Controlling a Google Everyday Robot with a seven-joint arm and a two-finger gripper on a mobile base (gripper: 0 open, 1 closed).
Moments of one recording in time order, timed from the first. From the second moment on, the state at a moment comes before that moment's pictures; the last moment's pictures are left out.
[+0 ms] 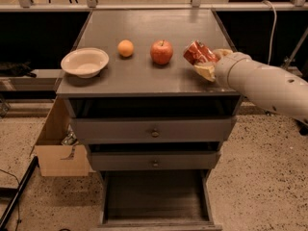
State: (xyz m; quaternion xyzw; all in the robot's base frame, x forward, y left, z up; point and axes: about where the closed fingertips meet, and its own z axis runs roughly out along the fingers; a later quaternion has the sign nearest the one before) arm 0.684 -0.174 0.873 -0.29 0.75 -0.04 0.59
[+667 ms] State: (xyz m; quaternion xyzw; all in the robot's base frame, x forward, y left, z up) arm 0.684 -0.174 0.873 -0.29 0.75 -0.04 0.59
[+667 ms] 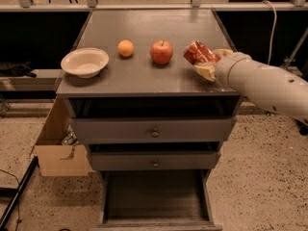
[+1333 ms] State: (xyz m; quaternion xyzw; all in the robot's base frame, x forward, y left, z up) arm 0.684 -0.174 0.873 -0.29 0.75 -0.04 0.59
